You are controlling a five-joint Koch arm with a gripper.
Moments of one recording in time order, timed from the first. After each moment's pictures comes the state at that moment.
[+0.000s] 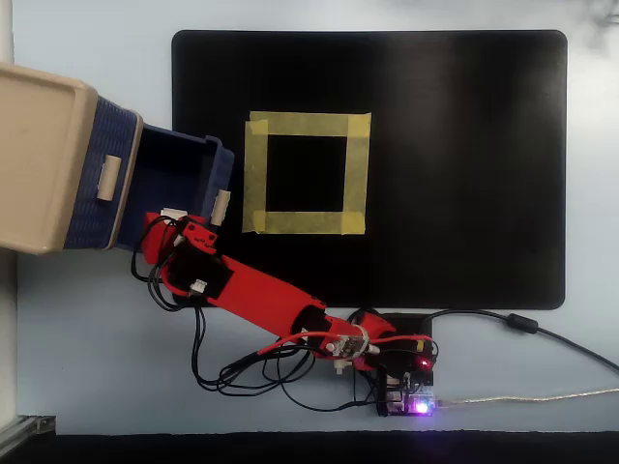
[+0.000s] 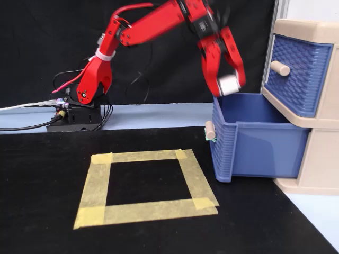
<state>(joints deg) -61.5 61.8 26.5 90.4 -155.8</state>
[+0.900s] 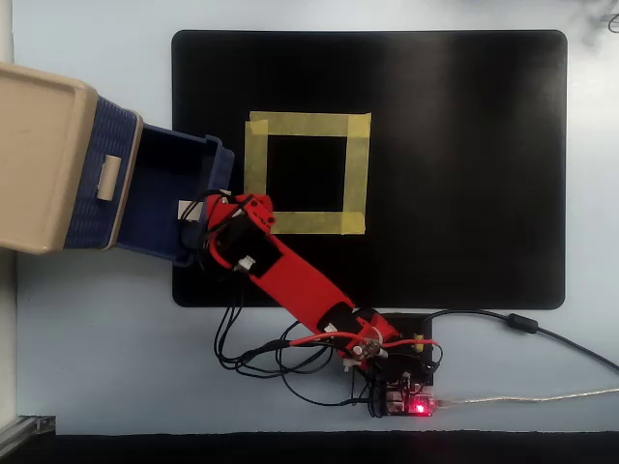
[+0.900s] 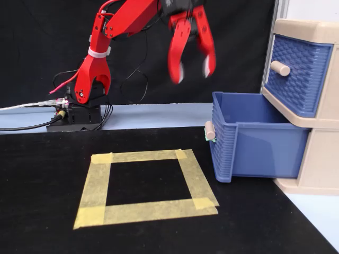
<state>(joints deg) -48.2 69.6 28.6 109.7 -132.3</state>
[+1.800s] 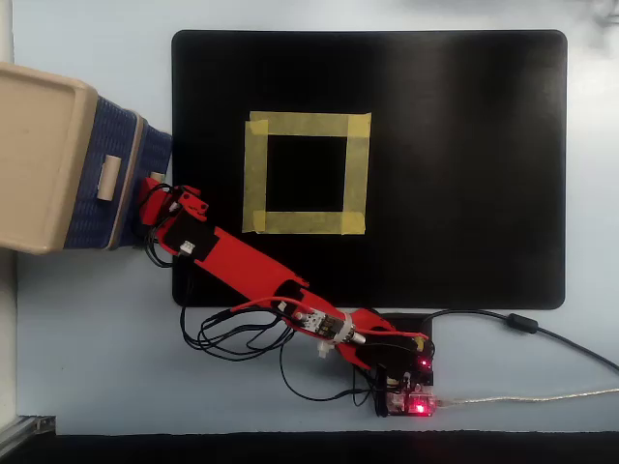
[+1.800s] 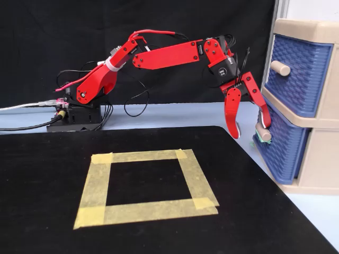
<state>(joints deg) -60.3 43.6 22.2 75.0 -160.2</state>
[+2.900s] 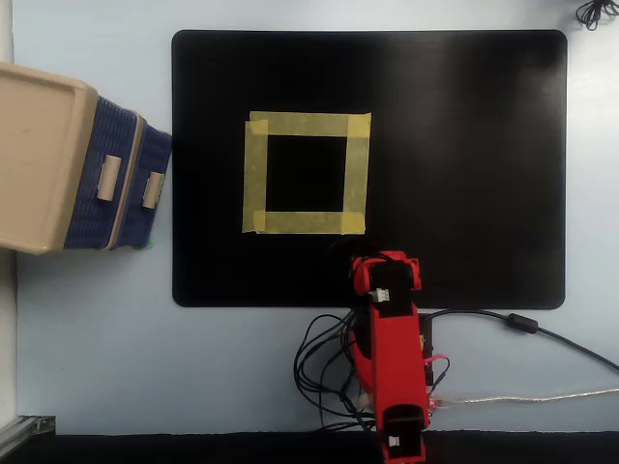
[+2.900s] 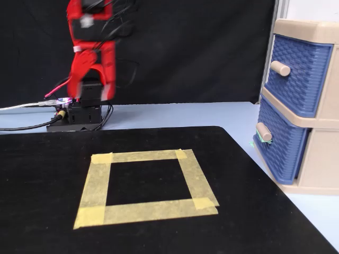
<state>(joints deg) -6.0 116.4 103.4 104.3 -86.2</state>
